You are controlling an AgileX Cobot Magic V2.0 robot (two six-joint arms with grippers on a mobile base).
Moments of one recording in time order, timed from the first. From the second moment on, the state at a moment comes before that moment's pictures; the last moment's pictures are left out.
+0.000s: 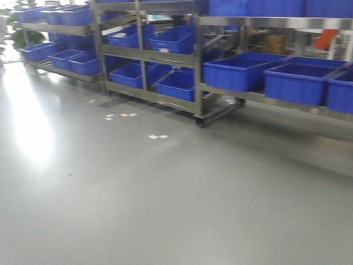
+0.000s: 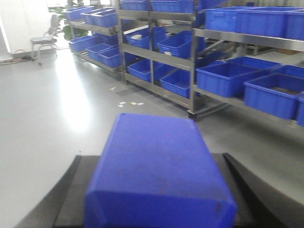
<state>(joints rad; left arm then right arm) -0.19 0.07 -0.50 -0.04 0.66 0.04 0.30 0.07 -0.64 -0.13 0.67 0.18</state>
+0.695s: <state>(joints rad) -0.19 0.07 -0.50 -0.04 0.66 0.04 0.30 0.07 -0.64 -0.13 0.67 0.18</state>
